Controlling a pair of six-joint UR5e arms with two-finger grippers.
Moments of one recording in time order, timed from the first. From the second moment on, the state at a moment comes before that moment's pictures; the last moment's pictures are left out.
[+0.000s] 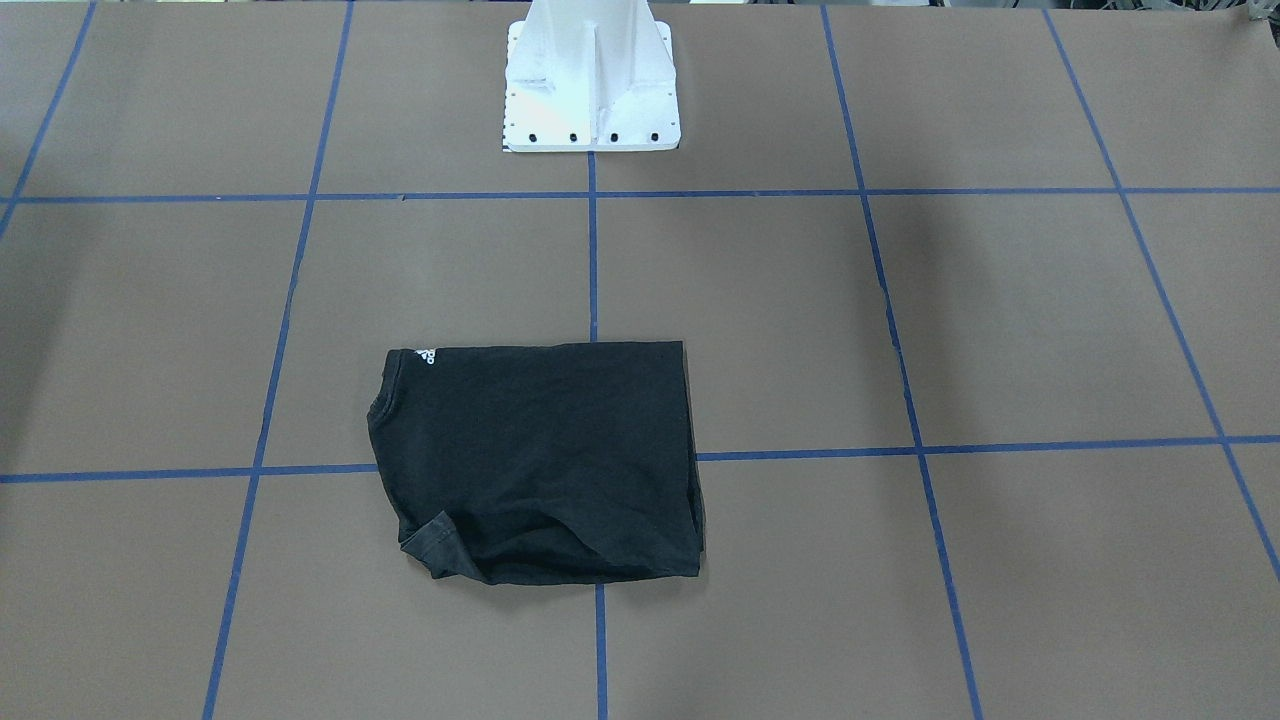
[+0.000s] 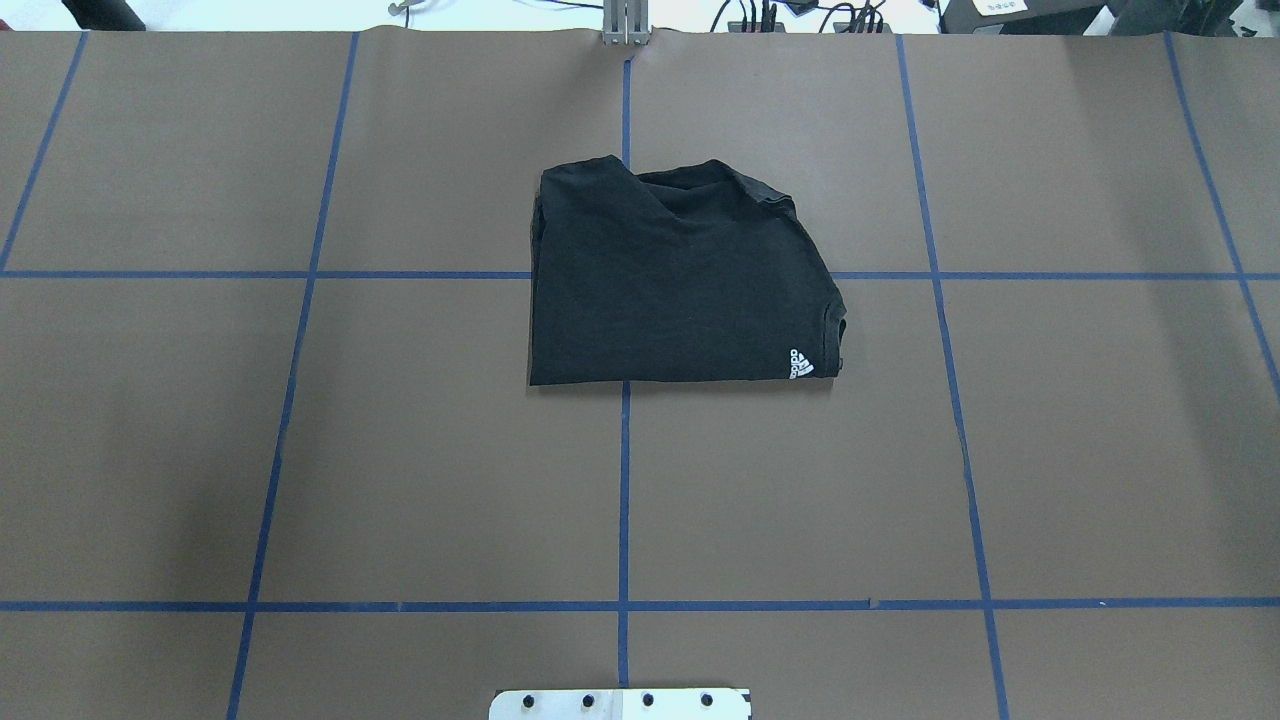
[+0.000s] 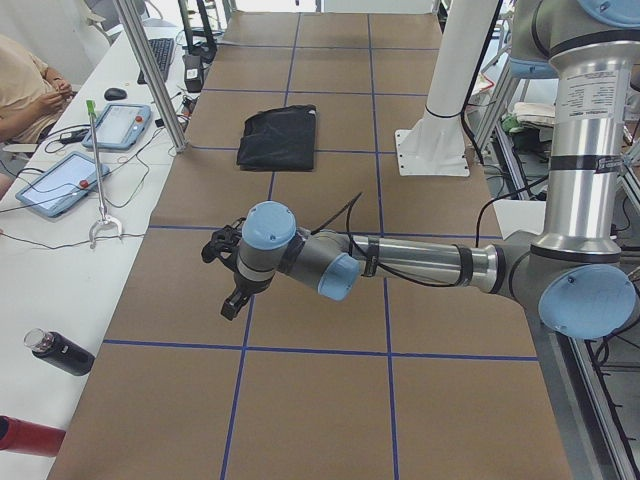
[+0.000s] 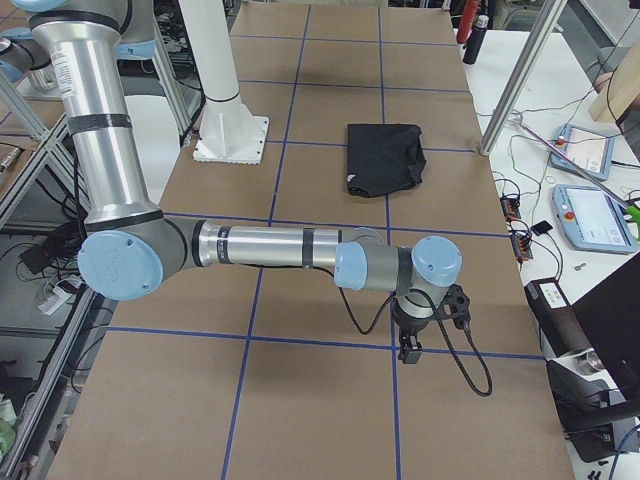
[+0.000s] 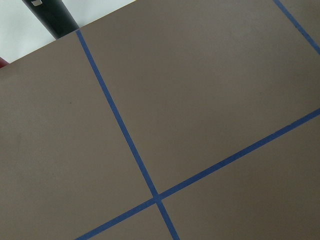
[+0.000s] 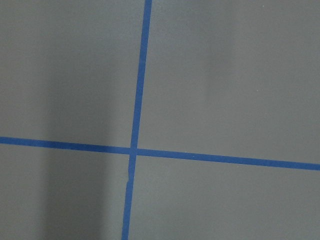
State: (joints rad) left arm -1.57 -1.56 -1.66 -1.98 -2.36 0.15; right arm 1.59 -1.37 1.39 -1.62 2.27 -0.12
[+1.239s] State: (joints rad) left arm -1.56 -1.57 -1.72 -1.98 -2.35 0.14; right arm 1.55 -1.48 1.54 -1.58 2.30 -0.11
